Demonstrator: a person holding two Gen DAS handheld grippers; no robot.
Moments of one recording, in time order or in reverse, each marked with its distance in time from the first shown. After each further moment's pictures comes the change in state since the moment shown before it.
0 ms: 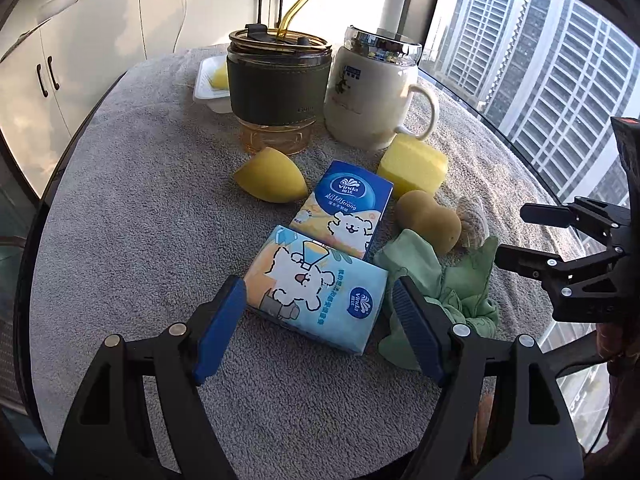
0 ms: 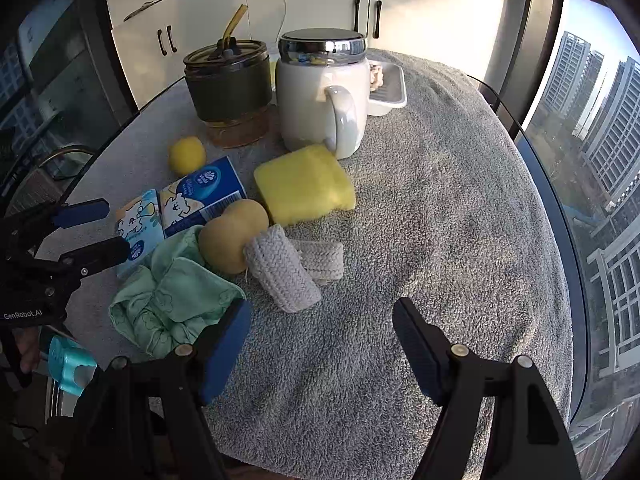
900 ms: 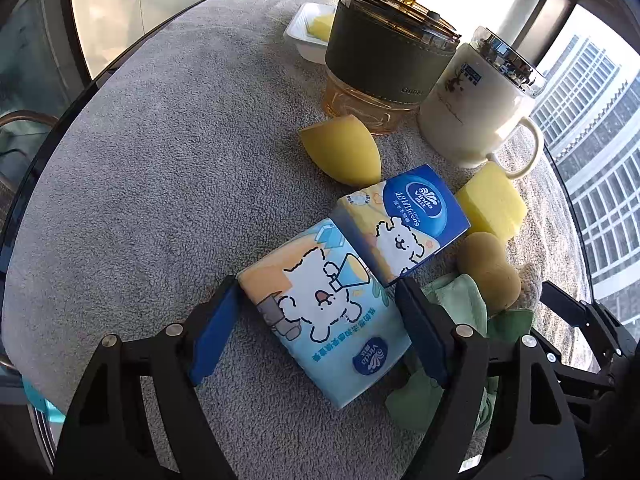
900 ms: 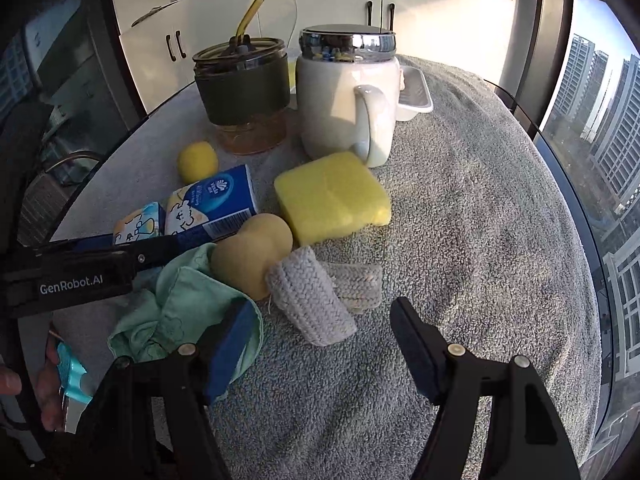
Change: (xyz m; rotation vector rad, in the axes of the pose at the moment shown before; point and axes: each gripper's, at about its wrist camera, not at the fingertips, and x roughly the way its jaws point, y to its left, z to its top) left arm 0.025 0.017 0.001 -0.375 0.081 0.123; right arm 0.027 0.012 0.008 0.009 -0.025 0.053
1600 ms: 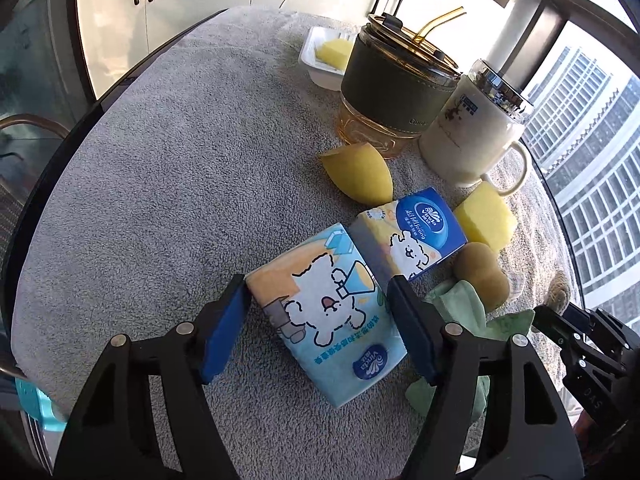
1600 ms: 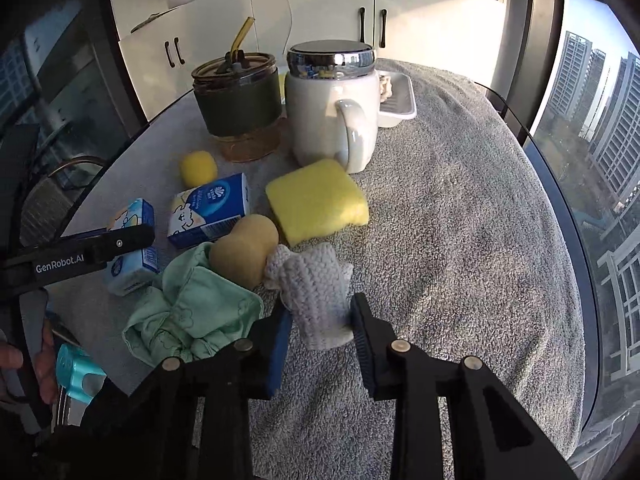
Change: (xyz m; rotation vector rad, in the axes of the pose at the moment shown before) left arm -0.023 0.024 0.000 0.000 -0.068 -0.024; right arm -0.028 -0.009 -0.005 0.003 -0.015 -0.010
